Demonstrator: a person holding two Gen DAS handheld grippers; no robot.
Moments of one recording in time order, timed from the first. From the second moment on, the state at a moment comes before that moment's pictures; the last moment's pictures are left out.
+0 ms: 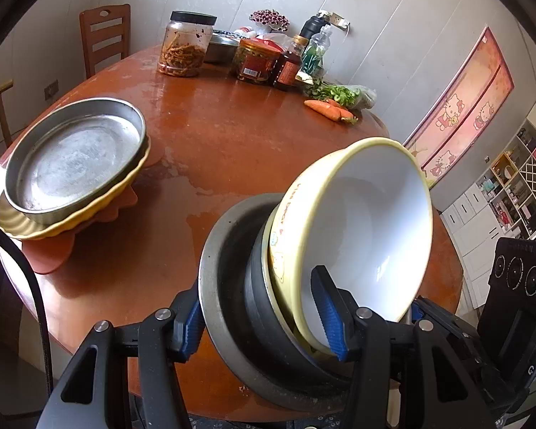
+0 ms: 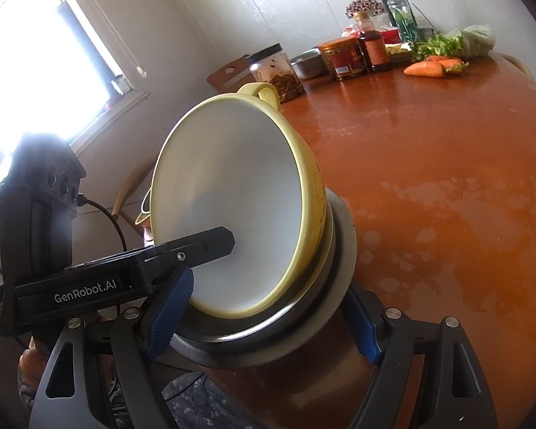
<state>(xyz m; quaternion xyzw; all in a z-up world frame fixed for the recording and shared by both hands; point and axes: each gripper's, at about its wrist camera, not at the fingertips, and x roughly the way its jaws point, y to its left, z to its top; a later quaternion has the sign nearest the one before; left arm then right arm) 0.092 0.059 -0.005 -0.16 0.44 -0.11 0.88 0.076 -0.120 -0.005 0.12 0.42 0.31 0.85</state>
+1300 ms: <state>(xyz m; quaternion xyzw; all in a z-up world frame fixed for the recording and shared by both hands) 0.099 0.159 0.045 -0.18 0.39 -0.07 0.90 0.114 -0.021 0.037 0.09 0.38 0.37 0.84</state>
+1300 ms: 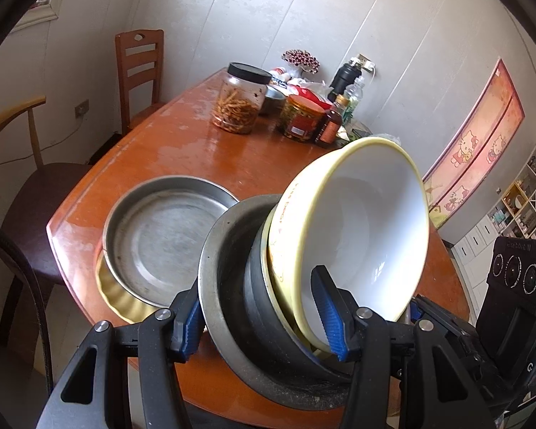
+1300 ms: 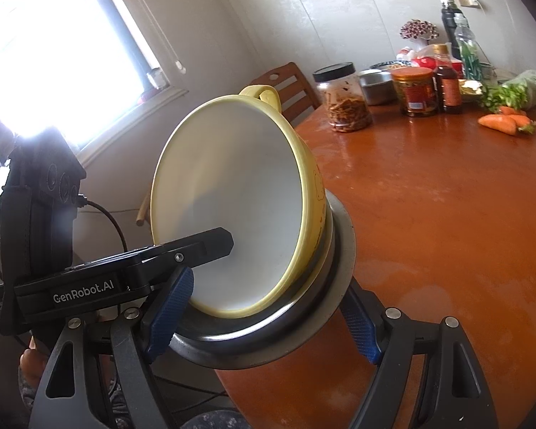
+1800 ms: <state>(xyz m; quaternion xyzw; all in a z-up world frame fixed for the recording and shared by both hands) 0.104 0.210 0.074 -0.16 0.37 -0.04 0.91 0.136 0.034 0.057 0.08 0.36 0.41 0.83</state>
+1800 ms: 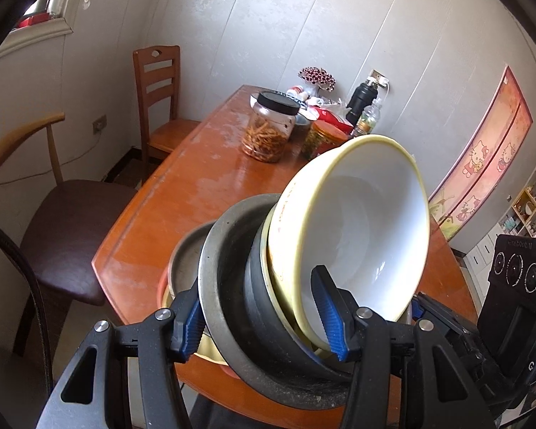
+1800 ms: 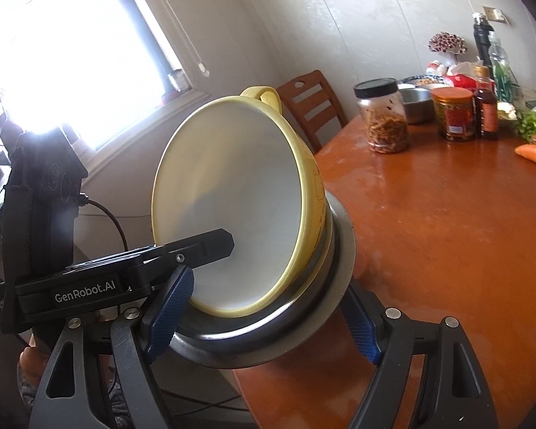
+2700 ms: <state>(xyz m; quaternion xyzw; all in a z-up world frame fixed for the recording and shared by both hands) 0.145 0.244 0.037 -0.18 0.40 -0.04 0.90 0.174 0.066 0.025 0.09 0.37 0.41 0.83</state>
